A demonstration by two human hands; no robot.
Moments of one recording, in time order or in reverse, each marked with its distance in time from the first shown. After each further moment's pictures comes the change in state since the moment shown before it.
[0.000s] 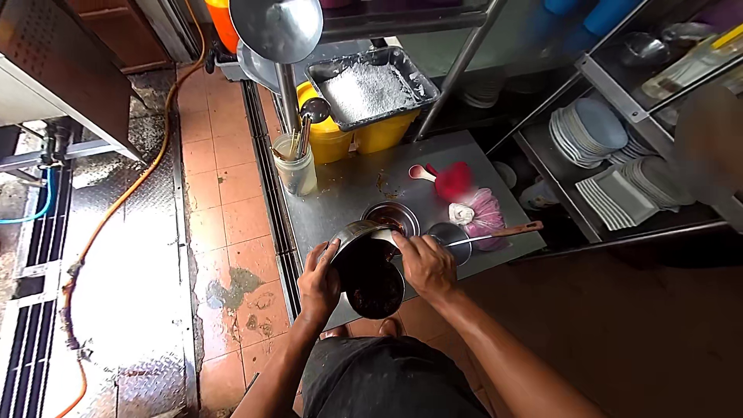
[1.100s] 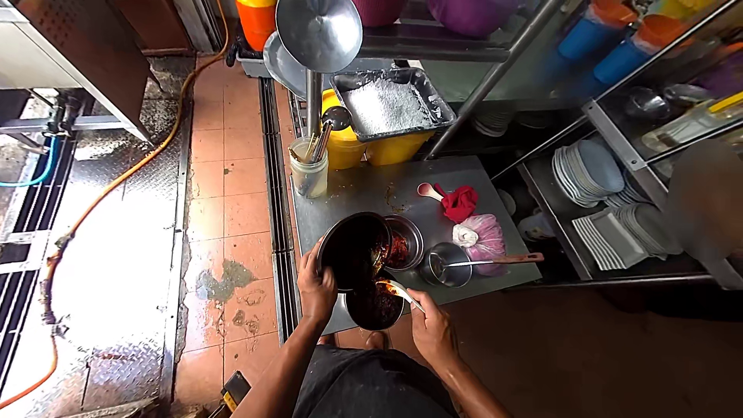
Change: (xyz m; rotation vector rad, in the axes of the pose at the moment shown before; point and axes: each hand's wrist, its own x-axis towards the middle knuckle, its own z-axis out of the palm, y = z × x) left_hand -0.001 -0.007 0.012 -0.158 0.097 -0.423; right_hand -0.079 -0.024 -0.010 0.337 -0.330 0.573
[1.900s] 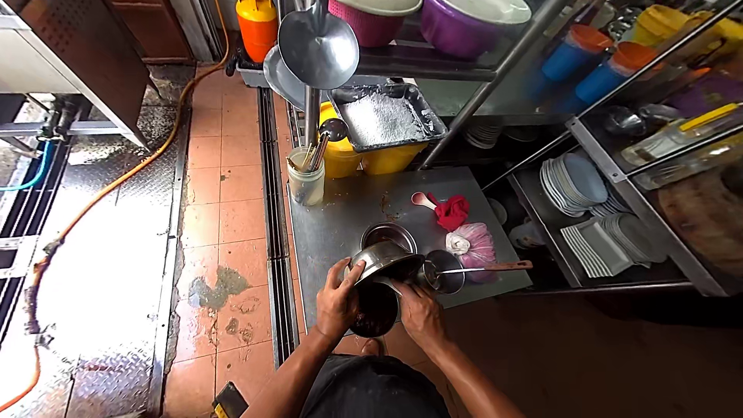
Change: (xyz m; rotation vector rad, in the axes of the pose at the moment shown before) left_hand -0.019 0.016 0.024 0.059 -0.018 0.487; right_hand 0.038 0.005 0.011 -0.187 0.147 -0.352
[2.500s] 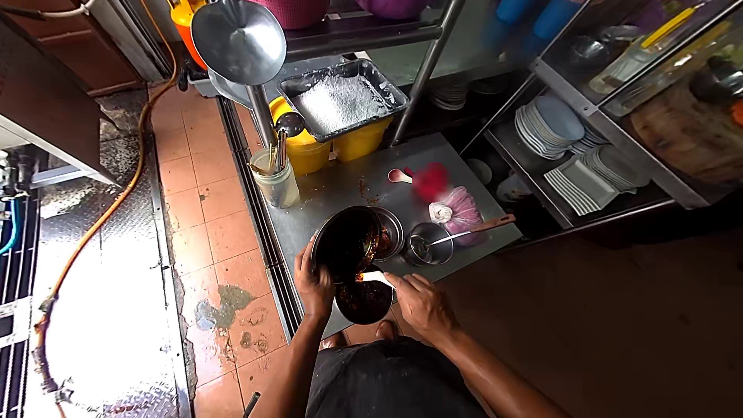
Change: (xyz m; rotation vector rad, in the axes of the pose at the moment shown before) left_hand 0.015 -0.020 0.001 -0.059 -0.016 -0.326; right_hand -0.017 -0.011 -0.028 0.004 0.095 -0.119
